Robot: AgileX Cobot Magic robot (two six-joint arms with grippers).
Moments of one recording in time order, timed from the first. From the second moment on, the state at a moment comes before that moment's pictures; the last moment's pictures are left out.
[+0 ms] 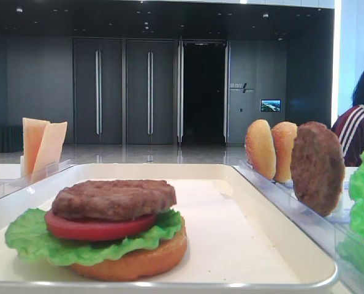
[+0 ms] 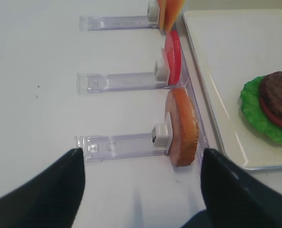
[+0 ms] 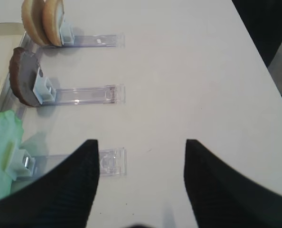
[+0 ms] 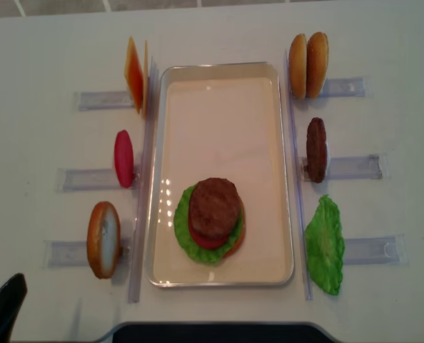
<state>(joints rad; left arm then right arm) 0.04 0.04 -0.47 -0.10 1.11 0.08 0.00 -0.01 -0.50 0.02 1.14 -0.03</state>
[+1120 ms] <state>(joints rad) 0.04 1.17 -1.18 -0.07 1.20 0.02 0.00 -0.01 -0.50 0.02 1.14 -0.03</state>
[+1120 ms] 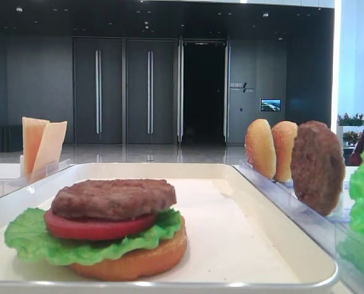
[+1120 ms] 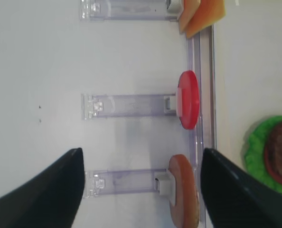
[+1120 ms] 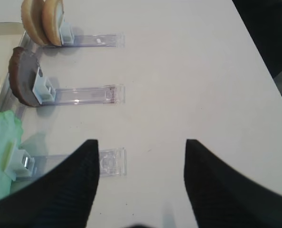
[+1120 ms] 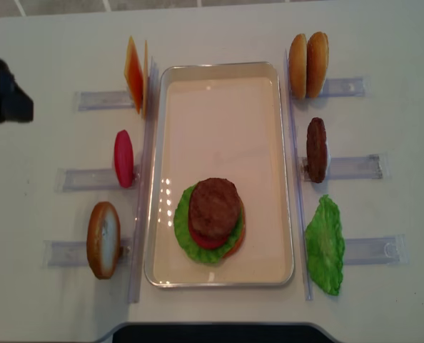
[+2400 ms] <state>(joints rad) 0.04 2.01 -1.94 -0.03 1.24 -0.01 0.00 -0.01 -0.50 0.02 1.14 -0.03</state>
